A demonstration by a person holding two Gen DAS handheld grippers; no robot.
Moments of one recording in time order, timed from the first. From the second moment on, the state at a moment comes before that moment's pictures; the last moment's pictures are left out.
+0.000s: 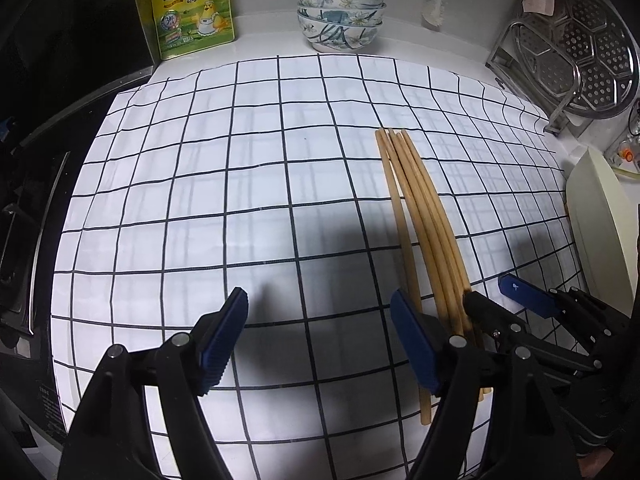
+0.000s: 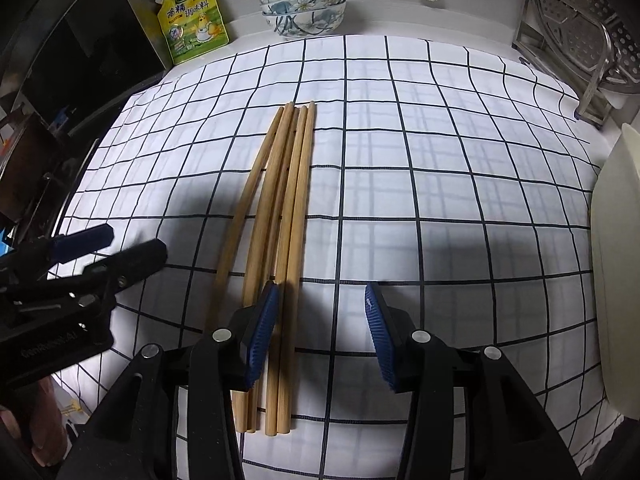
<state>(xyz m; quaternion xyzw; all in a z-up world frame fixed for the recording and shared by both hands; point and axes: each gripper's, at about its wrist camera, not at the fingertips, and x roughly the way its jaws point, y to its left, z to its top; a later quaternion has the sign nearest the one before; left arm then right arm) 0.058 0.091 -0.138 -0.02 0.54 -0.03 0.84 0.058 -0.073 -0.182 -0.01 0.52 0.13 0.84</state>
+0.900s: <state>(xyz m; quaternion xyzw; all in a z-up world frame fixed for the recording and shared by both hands) 0.067 0.065 -0.151 -0.01 0.54 -0.05 0.84 0.065 -0.103 -0.184 -0.01 0.52 0.08 0.85</state>
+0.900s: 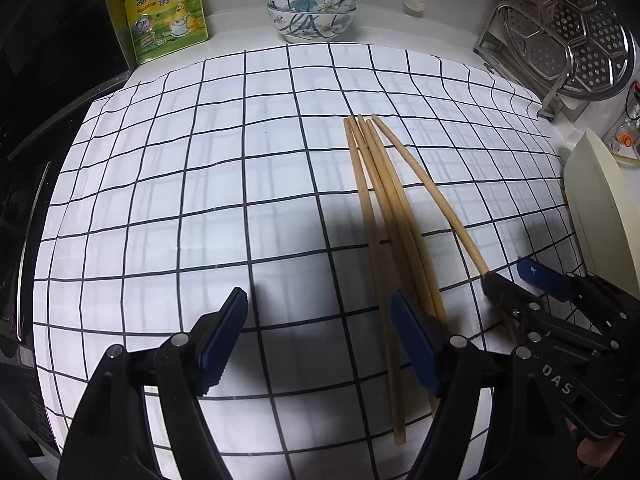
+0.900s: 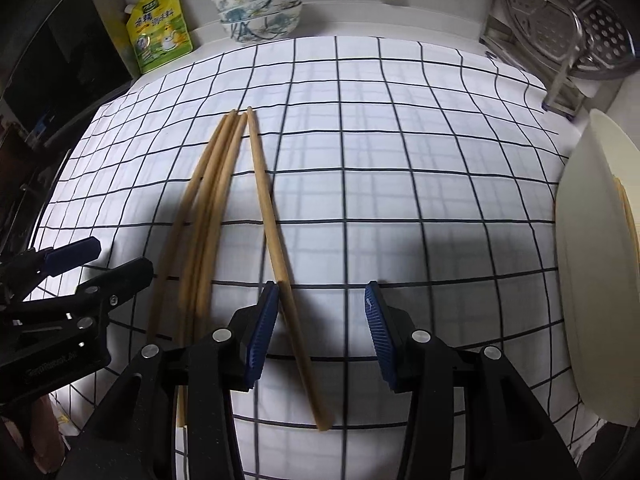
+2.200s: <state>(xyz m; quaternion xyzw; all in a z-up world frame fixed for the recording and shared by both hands) 0.075 0.055 -0.124 0.00 0.54 -0.06 0.84 0.067 -0.091 -0.152 -0.02 0.49 0.15 0.86</state>
